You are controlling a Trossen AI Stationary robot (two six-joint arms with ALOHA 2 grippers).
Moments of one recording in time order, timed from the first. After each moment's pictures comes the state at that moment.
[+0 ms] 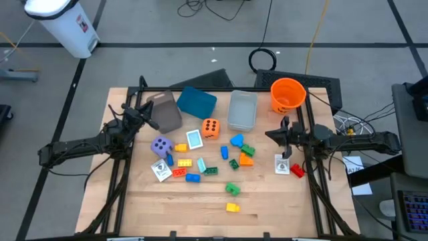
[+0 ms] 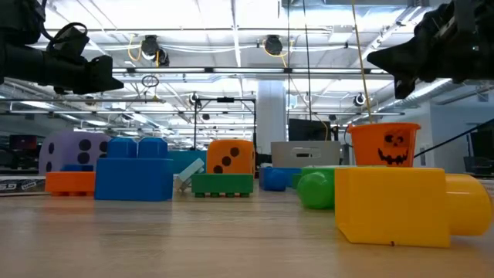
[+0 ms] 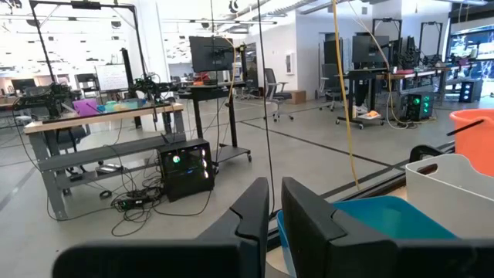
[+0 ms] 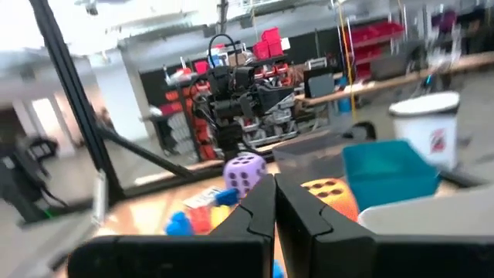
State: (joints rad) left arm 0.28 0.24 0.02 0.36 -0.72 0.15; right arm -0.04 0.32 0.02 0.45 0.08 0.26
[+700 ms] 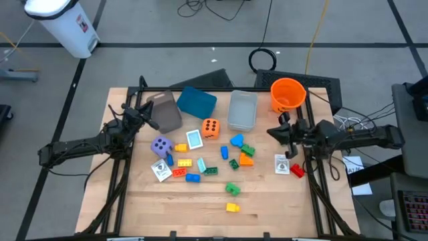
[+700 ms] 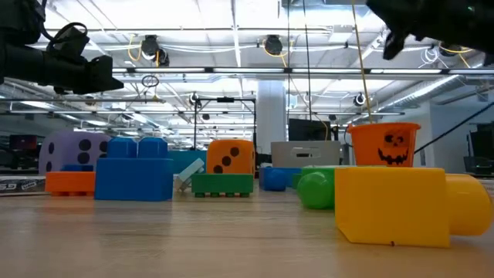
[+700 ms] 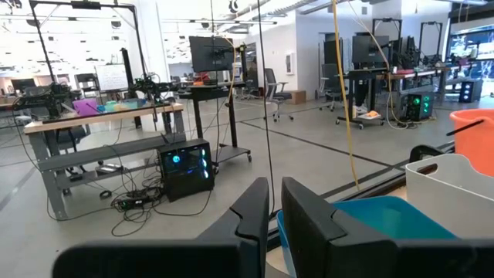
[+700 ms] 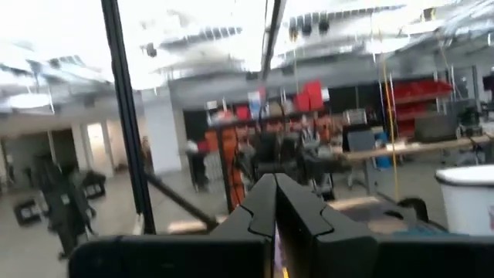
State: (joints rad) left arm 0.28 0.24 0.02 0.36 -0.72 0.15; right arm 0.00 0.54 0.19 0.68 0.00 0.15
